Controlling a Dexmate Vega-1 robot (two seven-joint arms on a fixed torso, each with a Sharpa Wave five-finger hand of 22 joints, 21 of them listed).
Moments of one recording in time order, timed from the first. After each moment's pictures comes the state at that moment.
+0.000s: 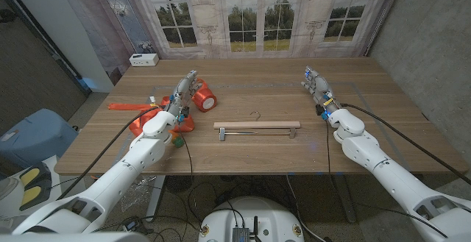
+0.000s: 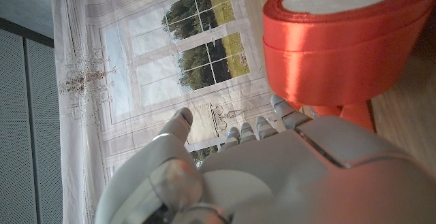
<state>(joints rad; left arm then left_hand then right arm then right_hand) 0.84 0.51 0.37 -1.30 -0.65 -0.29 -0.03 0.30 0.15 0.53 0.02 0.20 -0.13 0.02 0.17 0.17 -0.14 -0.01 0.19 0.17 -0.11 0.00 0.17 0.17 0.02 0.02 0.30 0.18 -0.84 -0.51 -0.37 -1.31 0.65 0.29 0.03 0.31 0.12 0.29 -0.14 0.19 0.06 0.05 0.18 0.17 0.04 0.07 0.20 0.19 -0.04 0.03 0.19 0.18 0.12 0.01 0.19 0.17</state>
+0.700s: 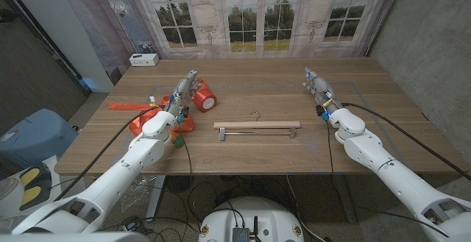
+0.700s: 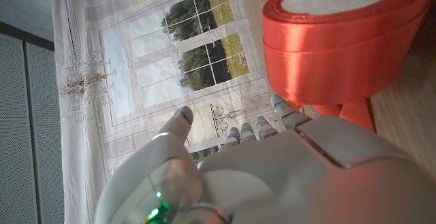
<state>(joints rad) 0.85 0.52 0.37 -1.32 -0.64 -0.28 -0.02 0.30 0.15 0.53 0.01 0.20 -0.13 0.02 0.17 0.17 -0.14 -0.01 0.19 0.17 -0.11 0.00 0.17 0.17 0.02 0.02 0.30 0.18 -0.87 -0.57 -0.38 -1.41 0.57 0.21 -0.07 0.32 0.12 0.29 -0.15 0.19 0.08 0.03 0.19 0.17 0.04 0.07 0.20 0.19 -0.03 0.05 0.19 0.18 0.12 0.05 0.19 0.17</state>
